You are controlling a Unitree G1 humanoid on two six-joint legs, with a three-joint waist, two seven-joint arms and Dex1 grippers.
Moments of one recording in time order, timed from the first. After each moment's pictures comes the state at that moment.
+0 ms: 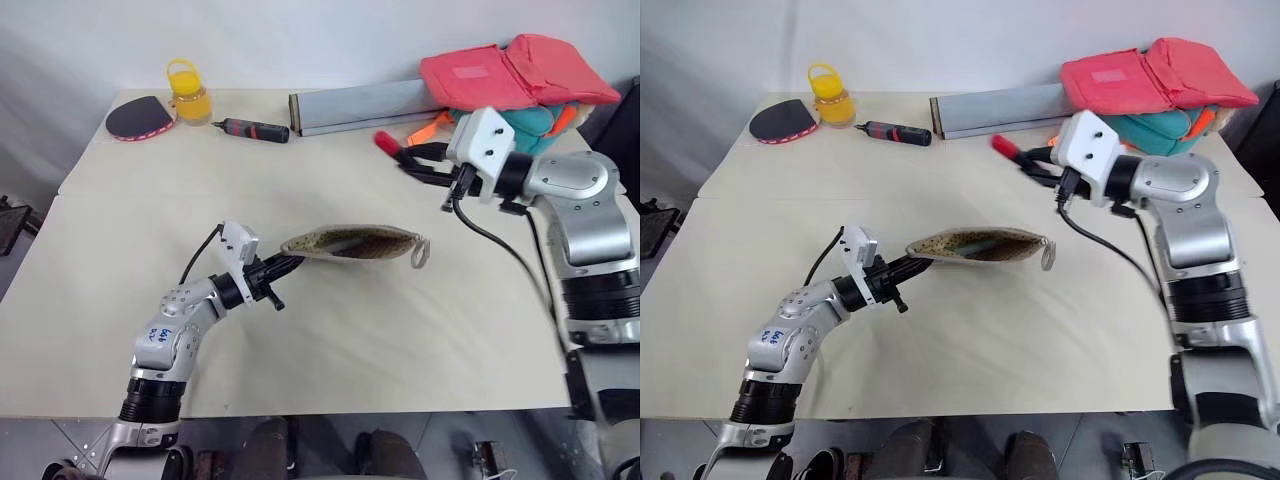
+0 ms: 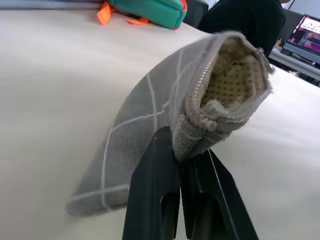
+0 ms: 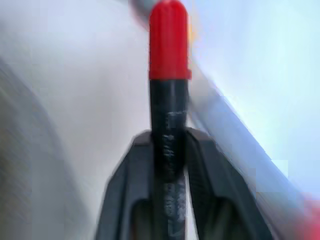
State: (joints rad) left arm -0.34 0.36 0.04 -0.08 -0.46 0.46 -0.68; right arm -0.88 -0.78 0.12 0.38 -0.06 -0.07 0.88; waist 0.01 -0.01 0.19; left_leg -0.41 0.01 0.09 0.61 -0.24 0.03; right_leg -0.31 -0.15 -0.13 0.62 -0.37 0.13
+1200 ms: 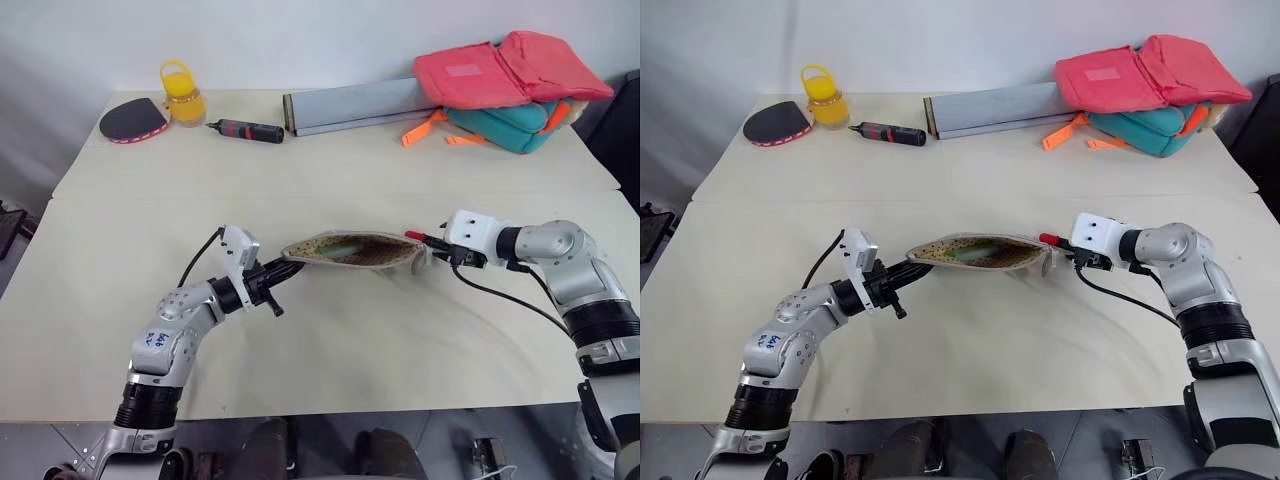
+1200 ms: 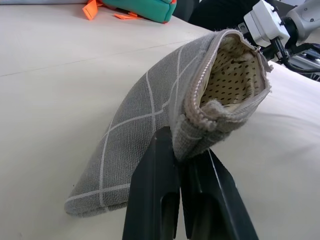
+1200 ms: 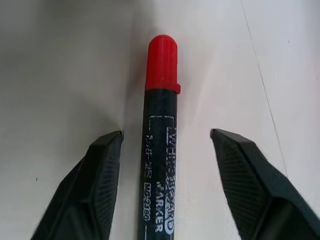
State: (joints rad) left arm -0.32 0.36 0.02 -0.11 -0.46 0.46 -0.69; right arm -0.74 -0.78 0.19 0.55 -0.21 -0.13 0.94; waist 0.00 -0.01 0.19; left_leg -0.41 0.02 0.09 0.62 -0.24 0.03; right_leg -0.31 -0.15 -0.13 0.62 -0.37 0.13
